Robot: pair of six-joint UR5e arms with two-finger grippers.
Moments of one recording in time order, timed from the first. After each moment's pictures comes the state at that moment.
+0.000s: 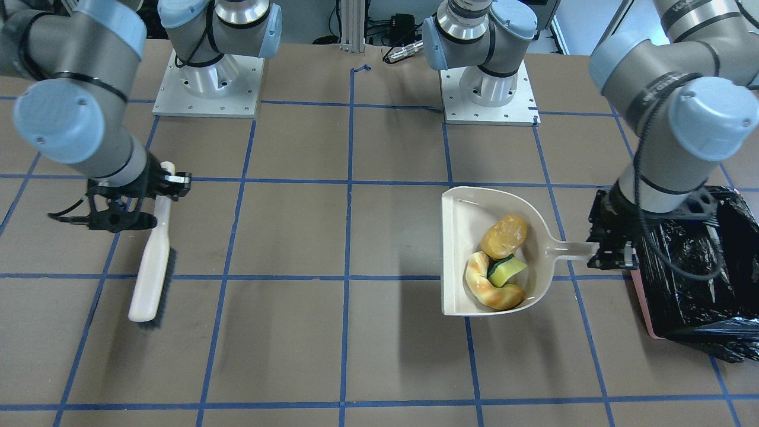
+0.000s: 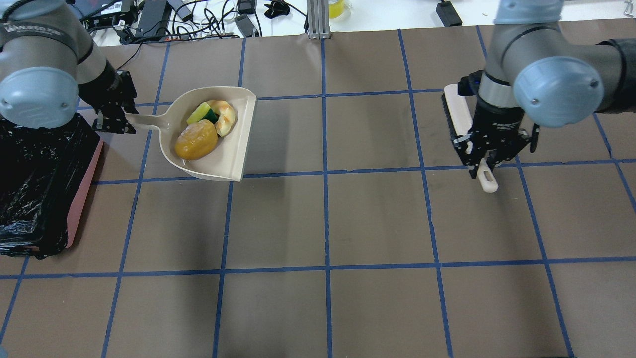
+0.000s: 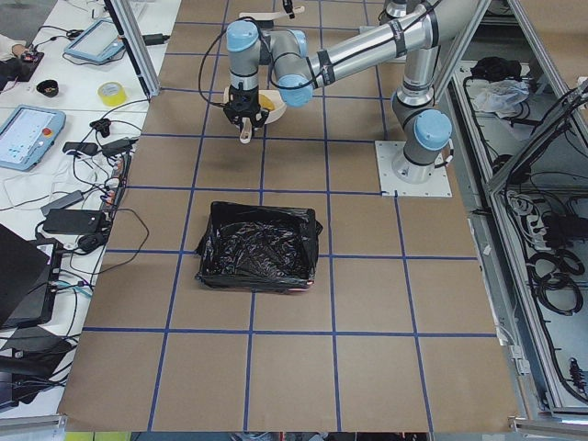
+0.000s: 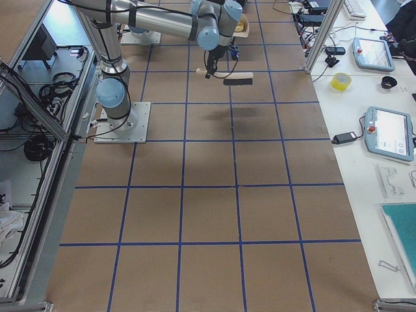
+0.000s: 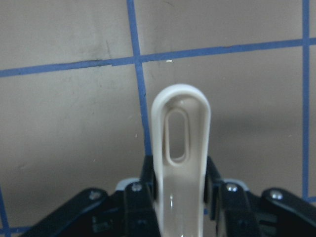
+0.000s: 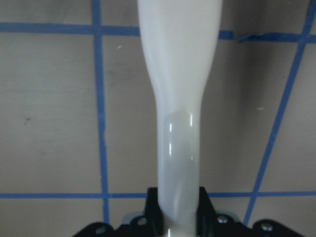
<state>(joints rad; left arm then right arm) -1.29 -1.78 -1.66 -1.18 1.61 -1.18 1.40 -1.40 1.76 -1.66 -1.68 -0.20</state>
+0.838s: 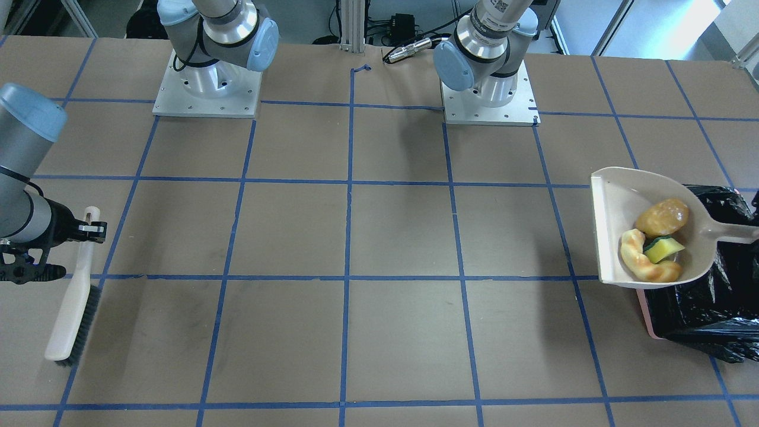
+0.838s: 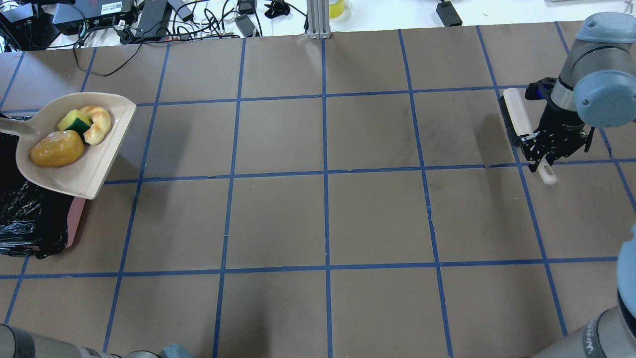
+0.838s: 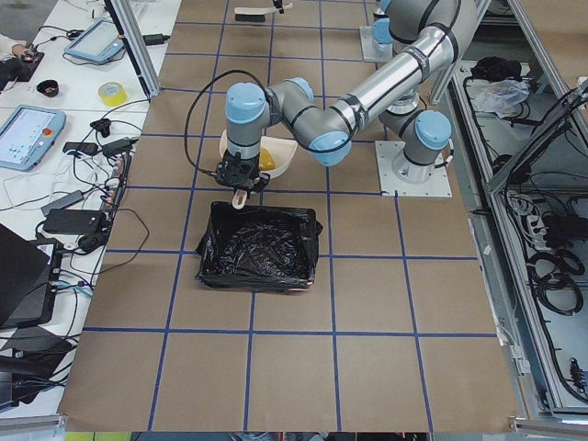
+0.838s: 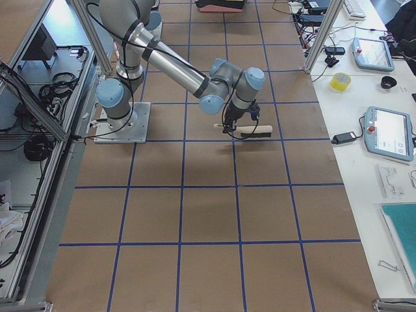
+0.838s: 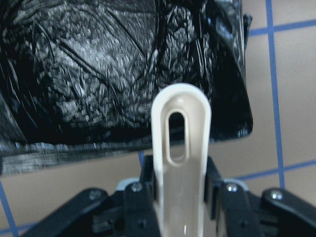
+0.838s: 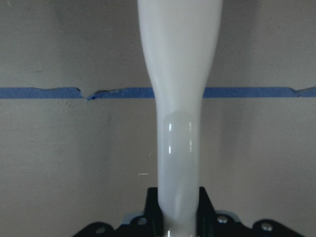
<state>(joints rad) -0.87 -1.85 -1.52 -1.19 1.58 -0.63 1.19 -1.21 1.76 -1.86 -1.73 -0.37</state>
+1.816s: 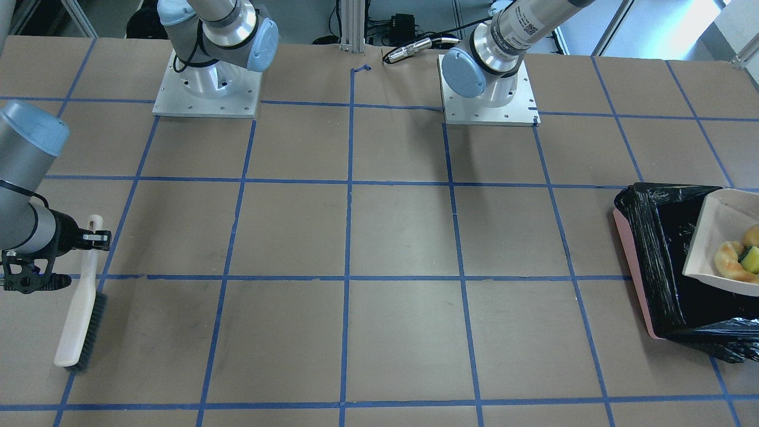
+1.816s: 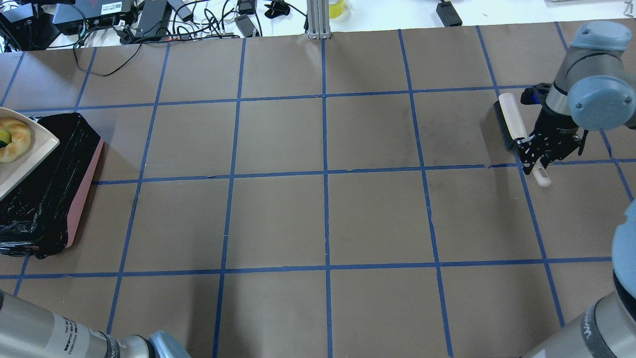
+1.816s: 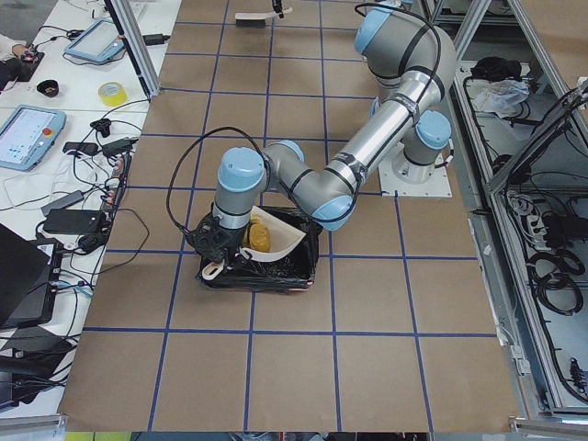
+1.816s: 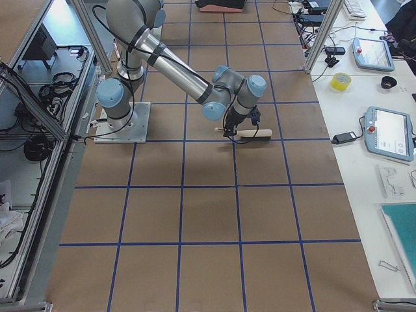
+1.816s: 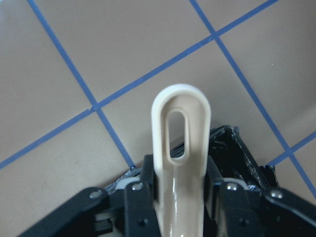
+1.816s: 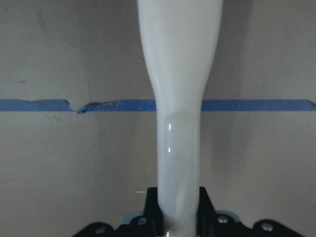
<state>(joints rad) -0.74 -2.05 -1.33 -0.88 1.47 -0.07 1.18 -1.17 1.76 -1.90 -1.72 -0.38</state>
